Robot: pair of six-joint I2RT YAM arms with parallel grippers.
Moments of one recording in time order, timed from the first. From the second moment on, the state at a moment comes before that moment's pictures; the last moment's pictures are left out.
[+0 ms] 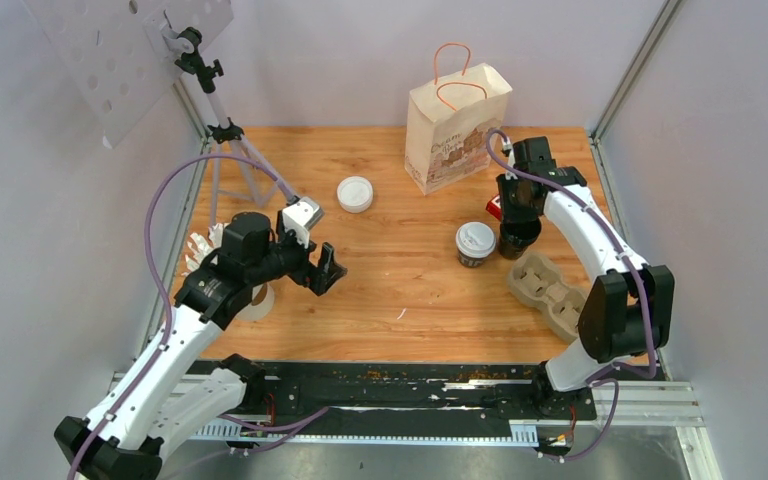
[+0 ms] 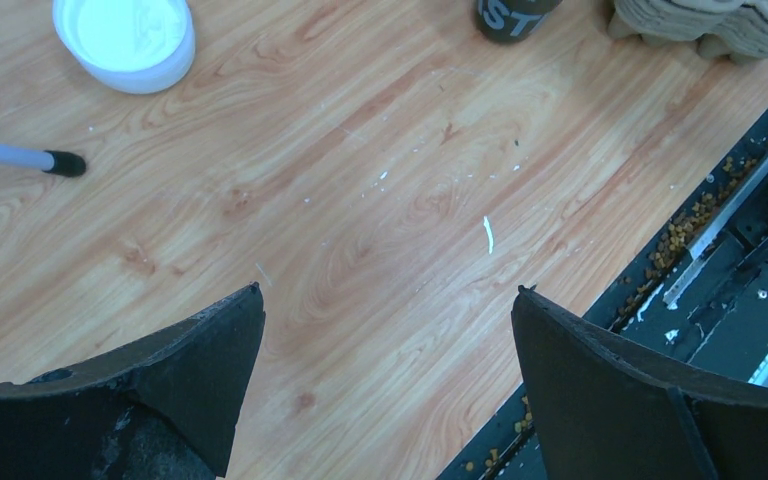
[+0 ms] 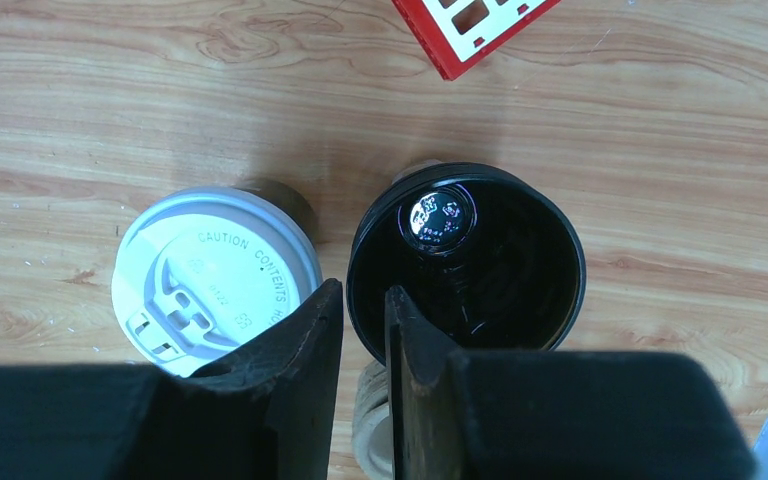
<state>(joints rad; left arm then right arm) -0.47 0.82 0.86 -0.55 0.33 -0.01 0.18 1.58 1.35 -0.79 0.03 0.06</state>
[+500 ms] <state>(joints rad) -0.47 0.80 0.89 -0.57 0.40 -0.02 0.18 1.60 1.35 -0.79 0.02 0.06</state>
